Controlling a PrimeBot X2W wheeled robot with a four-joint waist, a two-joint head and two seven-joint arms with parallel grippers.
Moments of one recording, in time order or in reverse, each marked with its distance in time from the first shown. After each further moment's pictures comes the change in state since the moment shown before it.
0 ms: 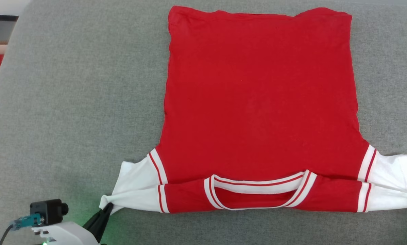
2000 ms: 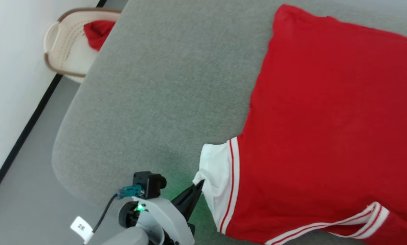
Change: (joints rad) left arm -0.267 -0.386 -0.175 0.190 0.214 -0.138 0.025; right arm -1.190 -0.110 0.282 0.679 0.309 0.000 0.763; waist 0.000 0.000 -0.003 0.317
